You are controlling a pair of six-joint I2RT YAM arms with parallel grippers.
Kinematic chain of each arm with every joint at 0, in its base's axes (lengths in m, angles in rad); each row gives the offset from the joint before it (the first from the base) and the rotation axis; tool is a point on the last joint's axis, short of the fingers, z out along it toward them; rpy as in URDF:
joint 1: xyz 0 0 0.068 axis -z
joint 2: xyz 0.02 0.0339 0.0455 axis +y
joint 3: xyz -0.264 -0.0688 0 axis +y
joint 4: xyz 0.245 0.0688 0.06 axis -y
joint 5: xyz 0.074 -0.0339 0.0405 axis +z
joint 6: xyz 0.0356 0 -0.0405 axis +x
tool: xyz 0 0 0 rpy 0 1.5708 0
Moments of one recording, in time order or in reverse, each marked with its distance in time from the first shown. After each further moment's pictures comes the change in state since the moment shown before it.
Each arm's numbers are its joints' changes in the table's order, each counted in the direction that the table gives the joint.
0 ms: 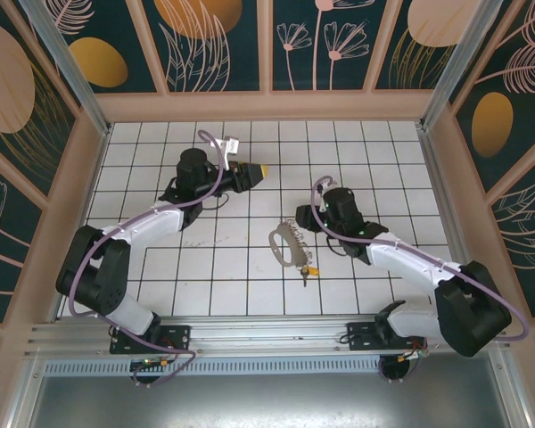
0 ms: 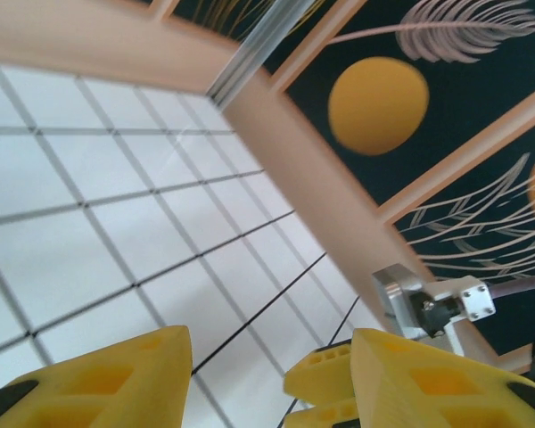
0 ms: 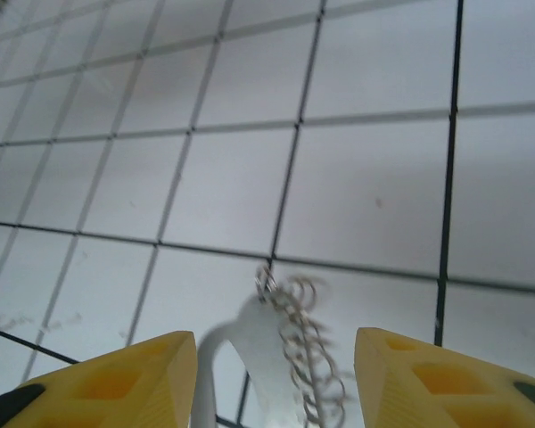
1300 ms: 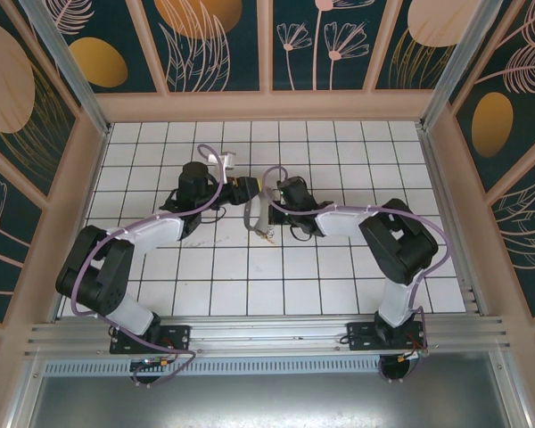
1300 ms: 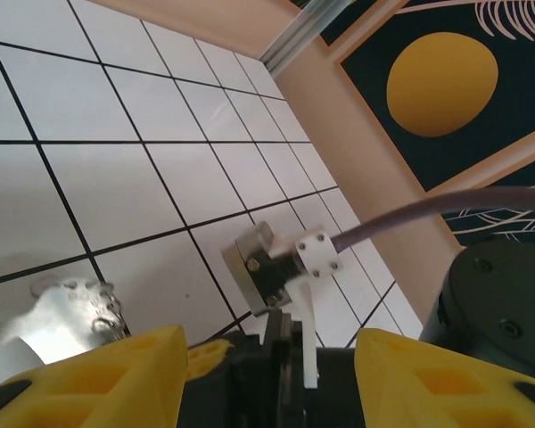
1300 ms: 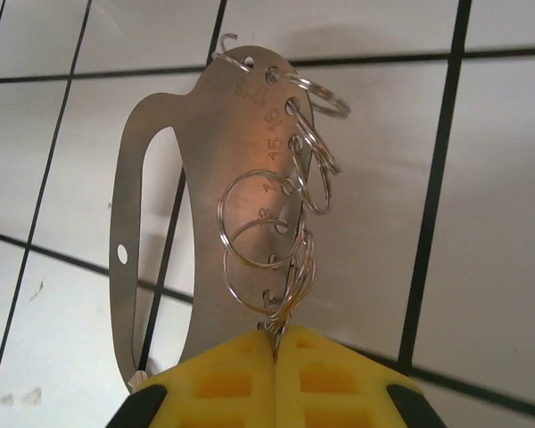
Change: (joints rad) left arm 0.000 -0.003 0.101 0.009 0.056 -0.012; right arm -0.090 0.574 -0.354 0.109 0.043 0.035
